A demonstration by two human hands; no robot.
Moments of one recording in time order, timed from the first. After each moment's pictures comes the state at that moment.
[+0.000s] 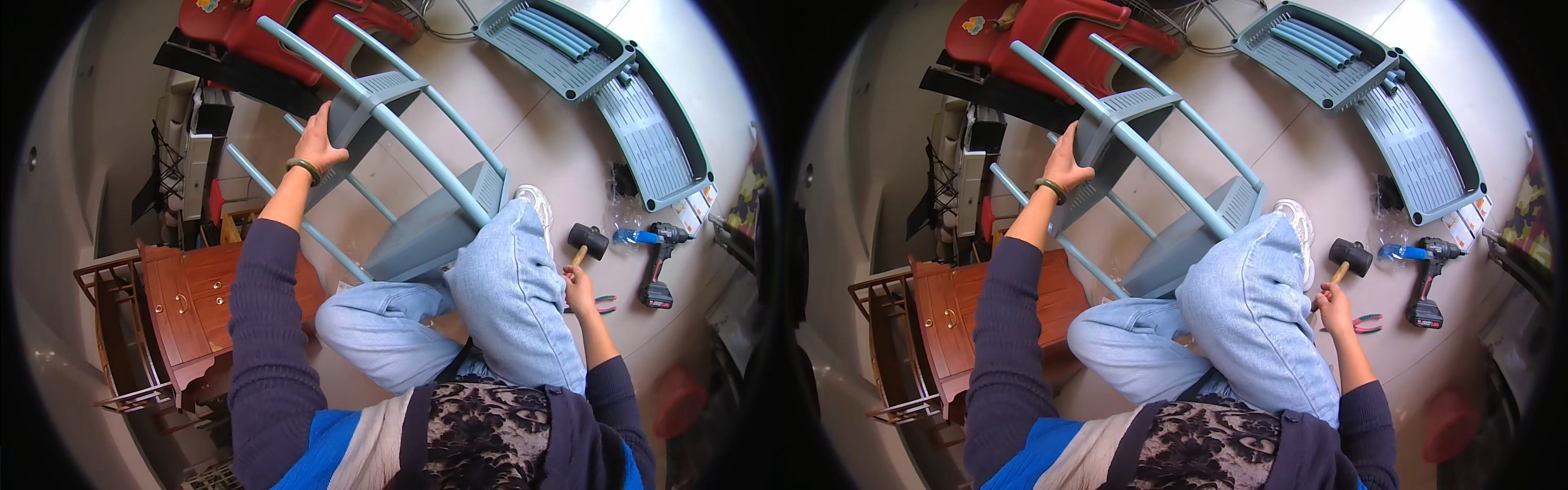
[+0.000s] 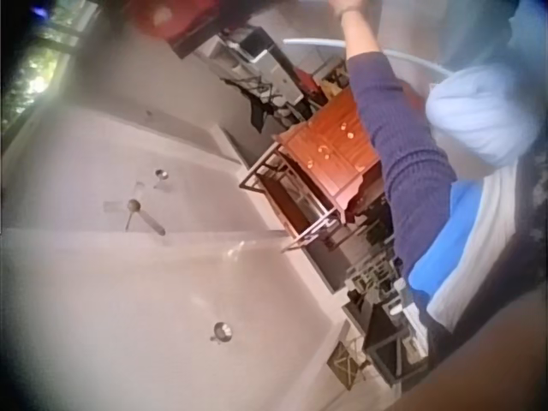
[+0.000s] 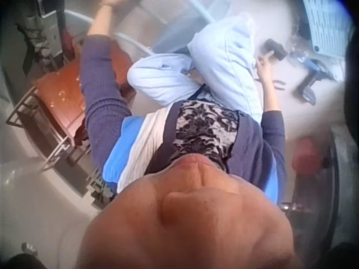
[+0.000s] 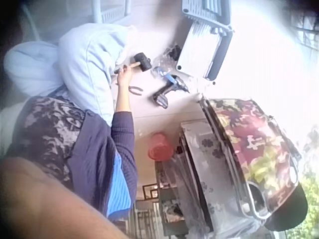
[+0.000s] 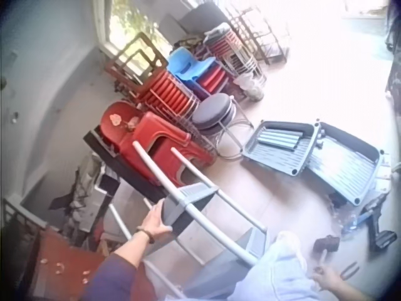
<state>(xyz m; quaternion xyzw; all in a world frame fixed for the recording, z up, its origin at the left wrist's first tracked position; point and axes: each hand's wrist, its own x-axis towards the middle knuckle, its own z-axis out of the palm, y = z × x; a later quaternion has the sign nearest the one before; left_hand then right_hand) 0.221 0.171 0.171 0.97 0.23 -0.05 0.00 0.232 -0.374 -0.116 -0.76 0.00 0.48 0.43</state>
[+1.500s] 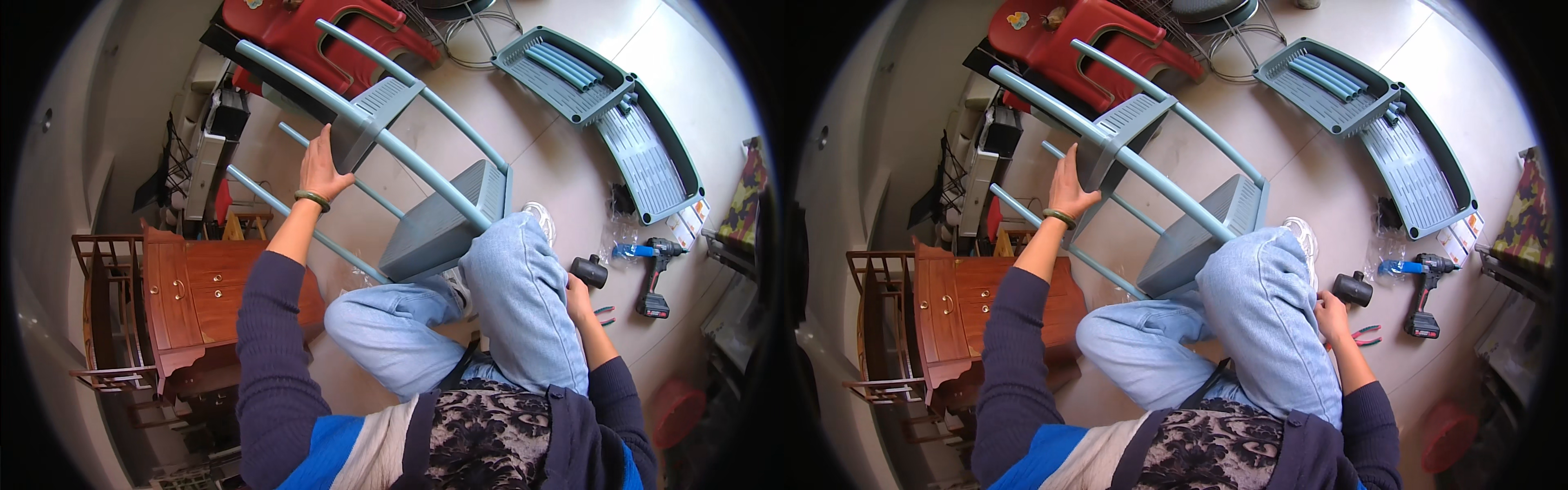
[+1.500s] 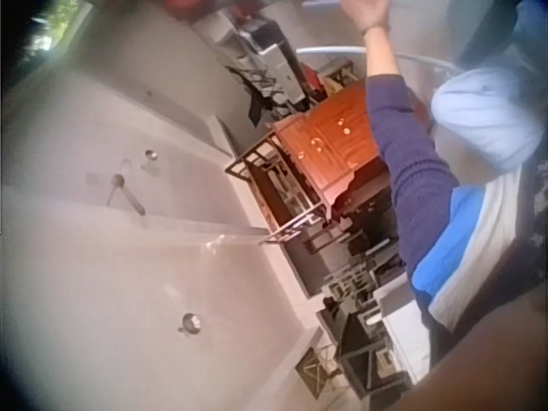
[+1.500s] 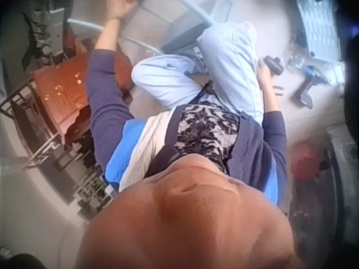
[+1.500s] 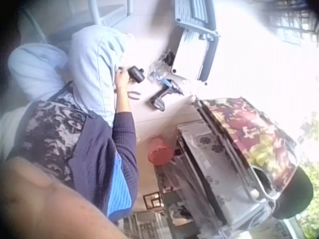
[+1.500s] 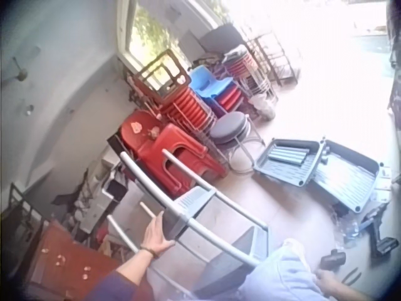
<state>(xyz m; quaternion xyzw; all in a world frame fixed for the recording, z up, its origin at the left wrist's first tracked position) 0.149 0.131 0.207 0.97 0.22 0.05 -0.05 0.224 -0.366 -0.100 -0.81 -0.12 0.38 0.44</state>
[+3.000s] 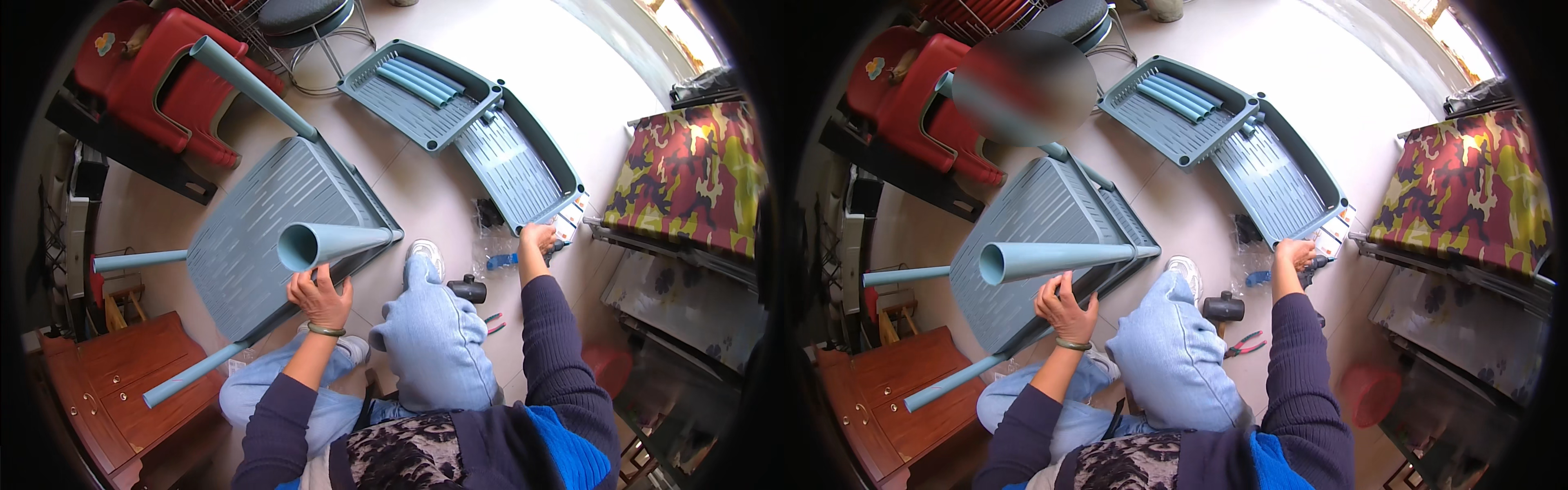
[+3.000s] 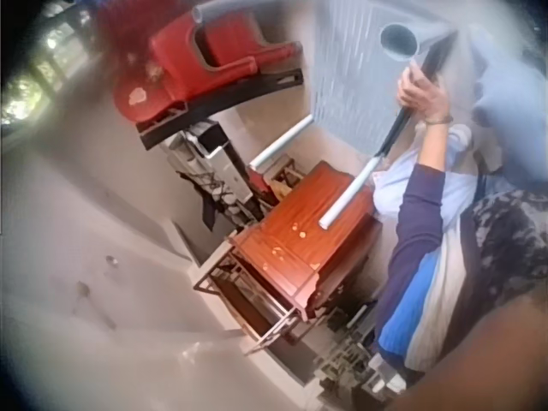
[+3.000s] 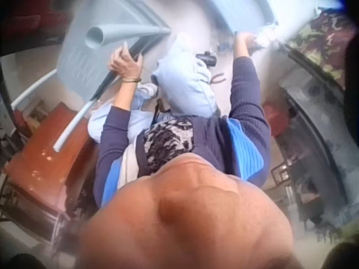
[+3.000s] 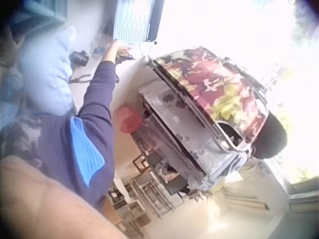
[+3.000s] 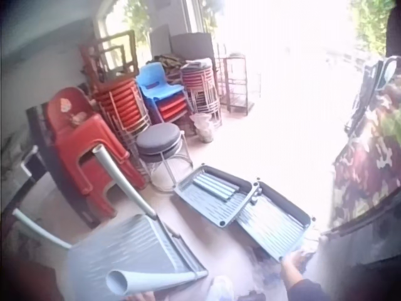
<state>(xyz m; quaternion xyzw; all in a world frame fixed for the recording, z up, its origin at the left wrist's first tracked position) 0.191 -0.074 0.023 0.95 0.20 0.22 -0.04 0.483 -0.398 -0.169 -0.89 0.43 -0.02 0.14</state>
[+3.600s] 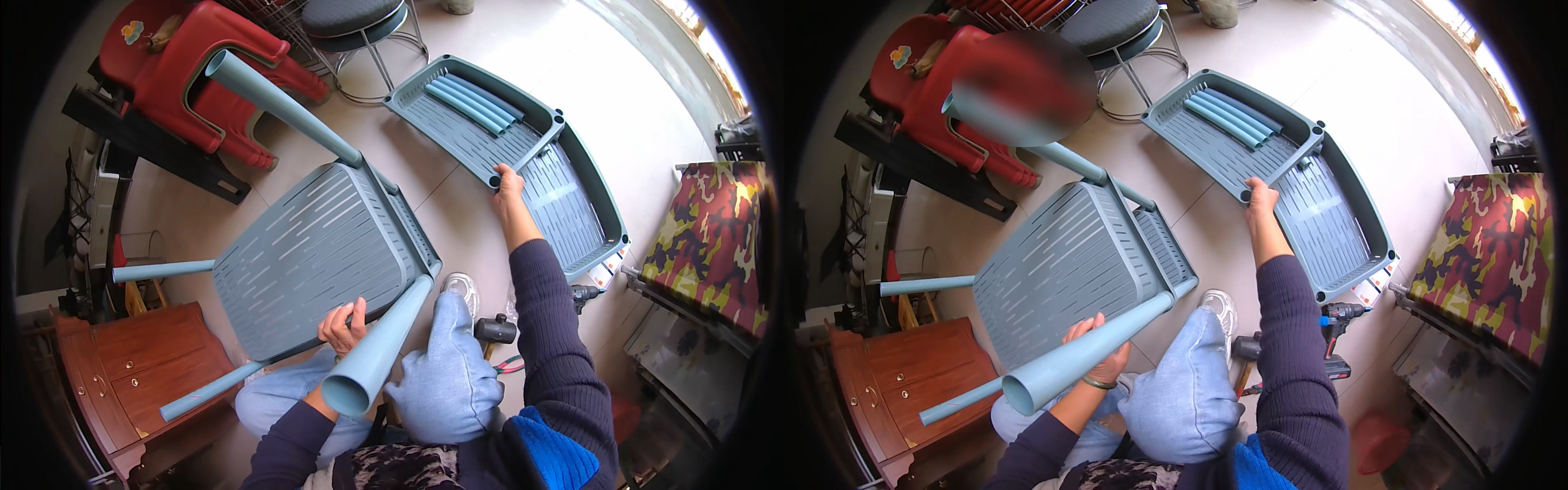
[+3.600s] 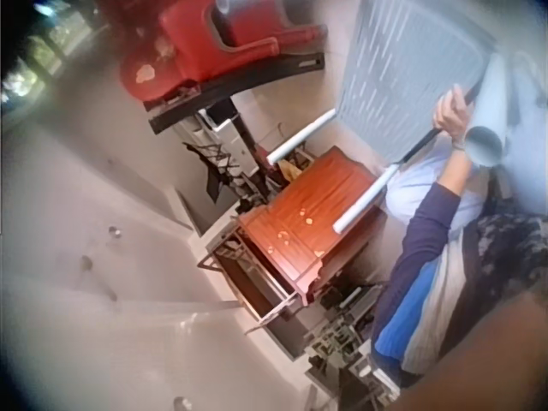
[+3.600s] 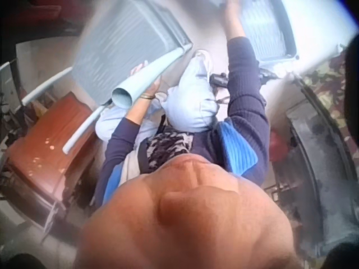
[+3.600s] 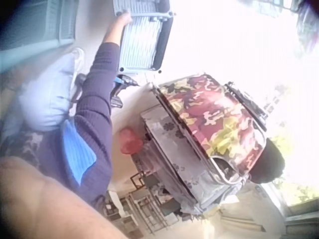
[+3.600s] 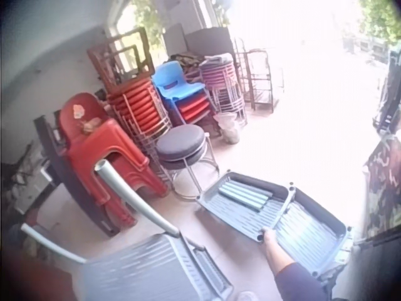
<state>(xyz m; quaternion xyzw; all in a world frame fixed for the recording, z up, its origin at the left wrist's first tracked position) 0.198 -0.069 0.027 0.96 0.17 0.21 -0.05 0.610 -0.181 -0.185 -0.58 0.29 0.19 0.74</state>
